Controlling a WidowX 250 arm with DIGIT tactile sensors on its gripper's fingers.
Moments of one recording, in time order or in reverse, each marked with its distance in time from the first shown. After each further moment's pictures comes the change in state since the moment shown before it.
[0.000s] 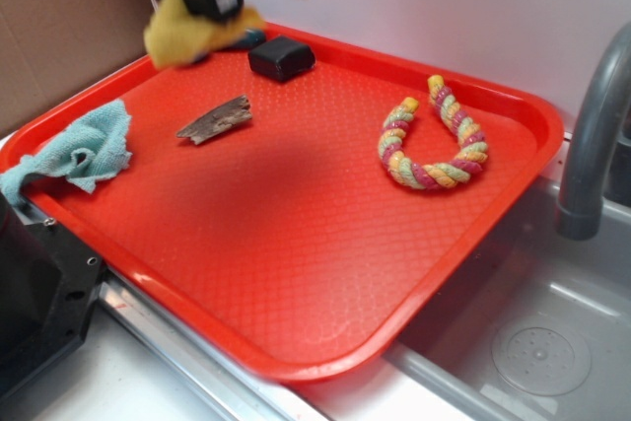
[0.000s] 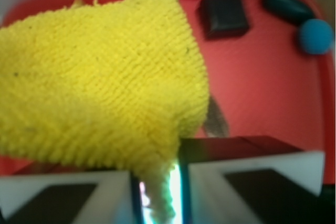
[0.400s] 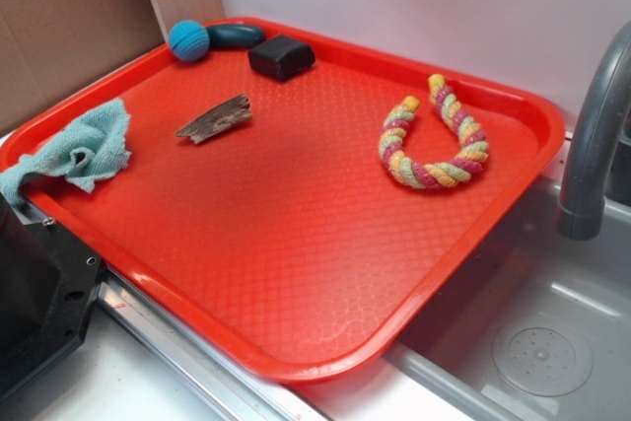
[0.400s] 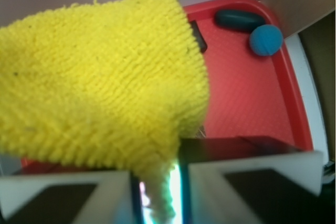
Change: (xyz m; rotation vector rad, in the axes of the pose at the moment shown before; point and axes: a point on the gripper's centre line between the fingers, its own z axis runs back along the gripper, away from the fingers) arm 0.012 0.001 0.035 0.008 0.004 0.074
